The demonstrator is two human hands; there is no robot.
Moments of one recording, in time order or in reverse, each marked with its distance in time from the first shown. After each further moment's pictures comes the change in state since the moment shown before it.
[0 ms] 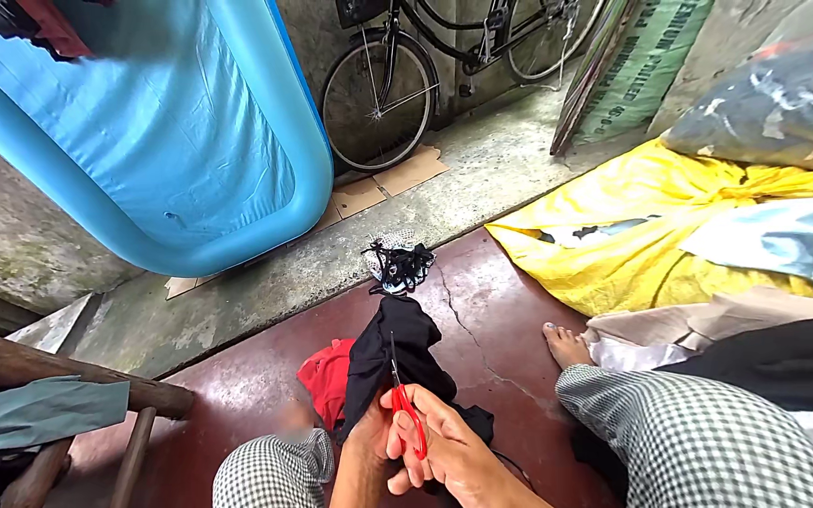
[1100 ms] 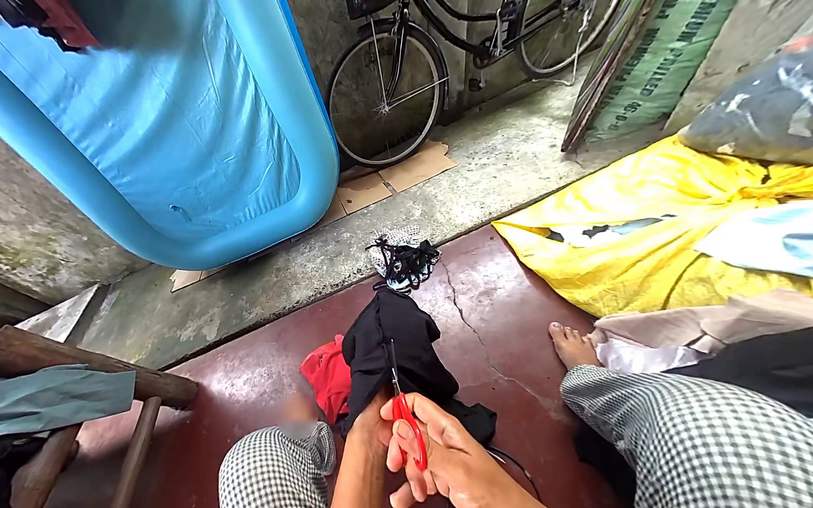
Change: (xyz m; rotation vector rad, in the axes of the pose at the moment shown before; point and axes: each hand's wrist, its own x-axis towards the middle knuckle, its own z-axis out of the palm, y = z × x) left_hand -0.006 -0.008 0.020 0.058 0.384 0.187; right_hand -0.009 -0.004 0.008 -0.005 0.004 0.124
